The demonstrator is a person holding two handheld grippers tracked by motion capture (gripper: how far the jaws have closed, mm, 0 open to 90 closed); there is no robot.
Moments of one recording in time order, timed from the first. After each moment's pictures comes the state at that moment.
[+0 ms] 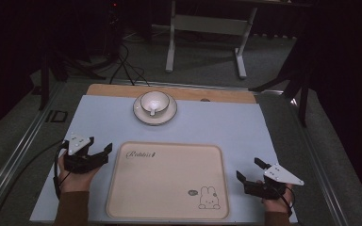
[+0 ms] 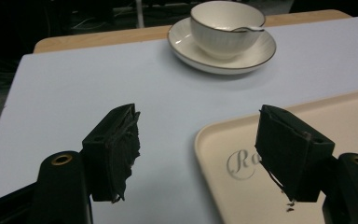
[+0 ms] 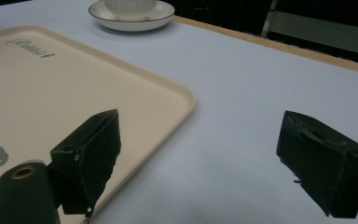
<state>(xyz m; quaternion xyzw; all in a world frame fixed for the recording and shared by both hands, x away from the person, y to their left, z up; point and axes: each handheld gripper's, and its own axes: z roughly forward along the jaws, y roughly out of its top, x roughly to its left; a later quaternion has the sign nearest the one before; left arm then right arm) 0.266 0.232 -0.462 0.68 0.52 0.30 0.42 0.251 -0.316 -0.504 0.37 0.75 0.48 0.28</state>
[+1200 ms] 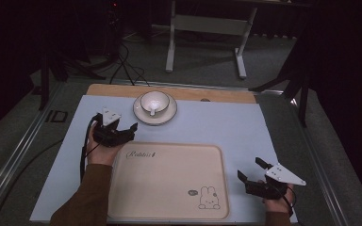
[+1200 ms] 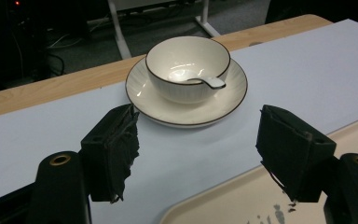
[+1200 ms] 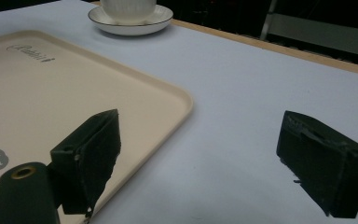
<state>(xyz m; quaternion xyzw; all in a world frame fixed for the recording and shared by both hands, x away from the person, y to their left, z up) 0.335 0.173 -0.431 0.72 0.48 0.30 0.41 0.250 -0.320 -0.503 0.37 0.74 0.49 0.28</state>
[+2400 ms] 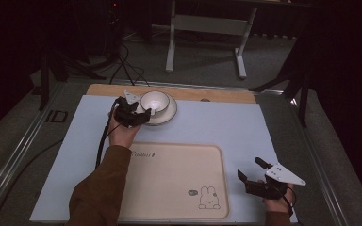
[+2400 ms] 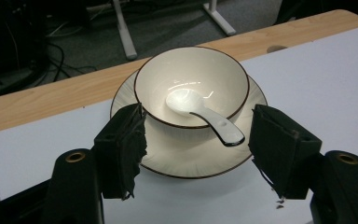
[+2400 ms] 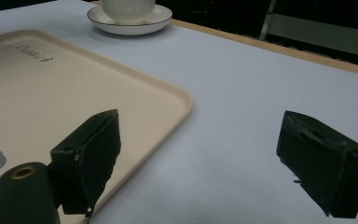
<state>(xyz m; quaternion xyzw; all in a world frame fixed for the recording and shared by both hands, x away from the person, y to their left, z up) 0.413 0.138 -0.443 0.72 0.50 0.29 0.38 0.251 -0.320 -0.504 0.37 0.74 0.49 0.28</state>
